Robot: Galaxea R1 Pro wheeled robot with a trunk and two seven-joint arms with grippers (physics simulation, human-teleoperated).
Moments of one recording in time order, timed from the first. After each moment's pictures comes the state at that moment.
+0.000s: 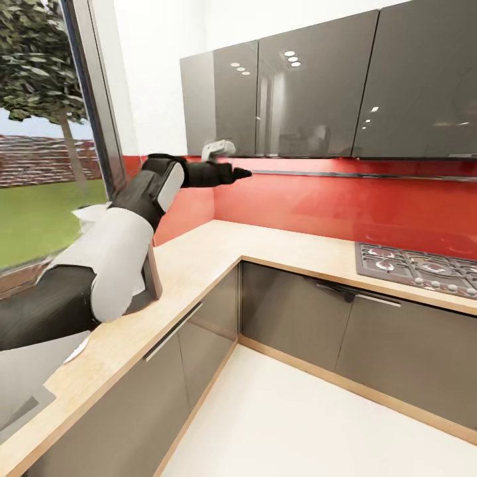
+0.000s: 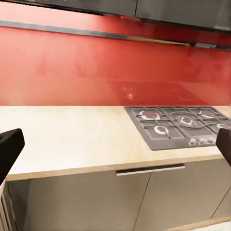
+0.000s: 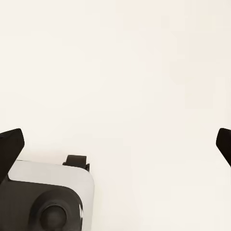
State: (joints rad) left arm -1.61 -0.17 0.01 -0.51 0.07 0.64 -0.51; right arm -0.09 -0.11 0.01 -0.13 0.07 -0.32 0.01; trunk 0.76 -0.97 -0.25
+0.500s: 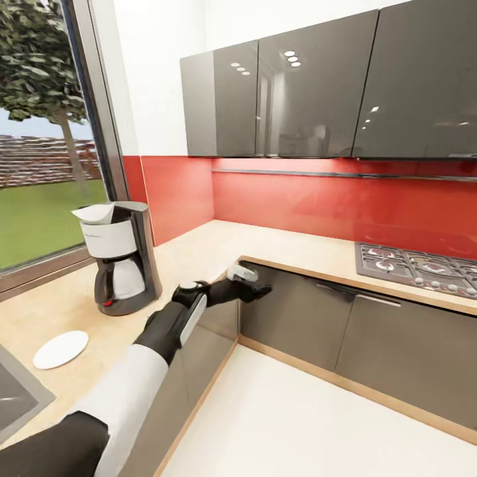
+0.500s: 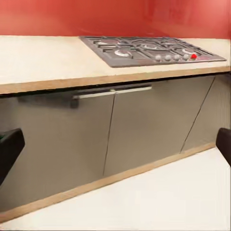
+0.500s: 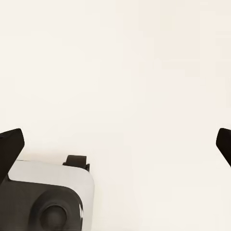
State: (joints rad) left arm -0.92 -0.17 -0.25 -0.84 0.08 0.37 -0.63; right arm -0.09 -0.11 0.01 -0.13 0.07 -0.32 0.01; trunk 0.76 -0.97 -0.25
